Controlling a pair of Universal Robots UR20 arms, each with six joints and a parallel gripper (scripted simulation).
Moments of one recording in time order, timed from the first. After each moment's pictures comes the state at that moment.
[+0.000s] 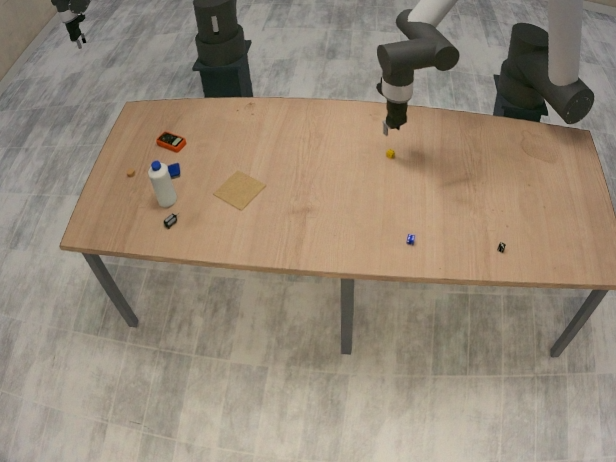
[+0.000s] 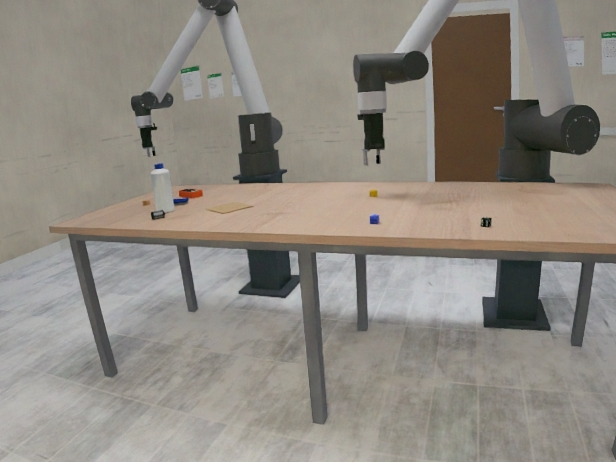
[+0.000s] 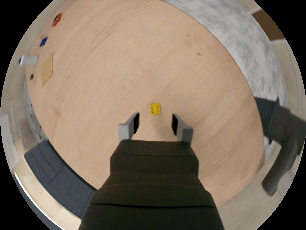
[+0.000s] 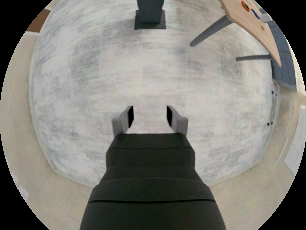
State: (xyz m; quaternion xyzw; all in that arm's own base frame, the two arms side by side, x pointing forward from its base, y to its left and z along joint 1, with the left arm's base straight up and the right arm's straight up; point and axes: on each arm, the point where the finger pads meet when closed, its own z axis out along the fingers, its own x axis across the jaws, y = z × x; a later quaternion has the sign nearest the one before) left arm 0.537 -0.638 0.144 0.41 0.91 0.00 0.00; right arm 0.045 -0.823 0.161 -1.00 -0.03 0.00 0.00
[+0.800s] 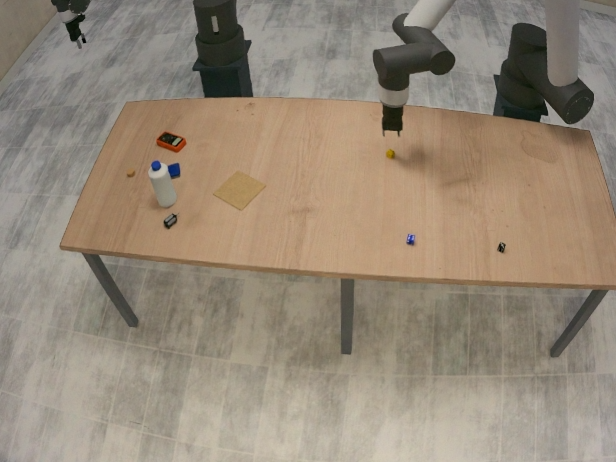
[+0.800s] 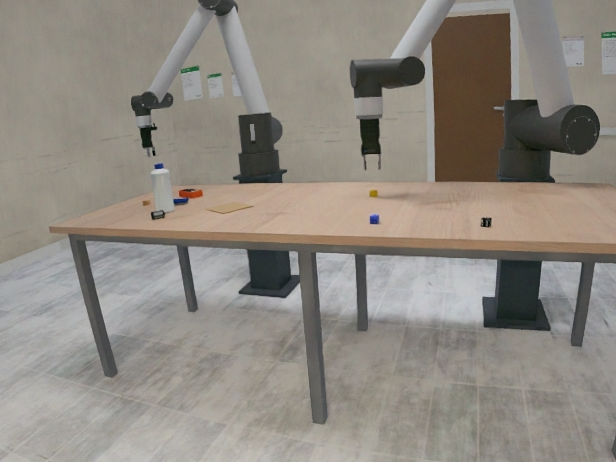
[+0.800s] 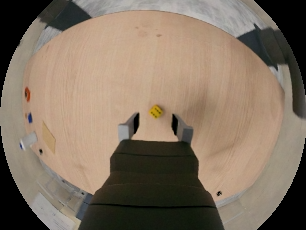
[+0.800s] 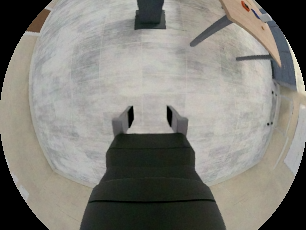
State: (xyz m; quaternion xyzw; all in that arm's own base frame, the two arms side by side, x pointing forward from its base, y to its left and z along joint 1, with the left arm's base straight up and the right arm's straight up) left arm 0.533 -0.638 0.125 0.67 0.74 0.00 0.00; right arm 0.045 -0.823 0.161 -1.00 -0.03 0.00 0.00
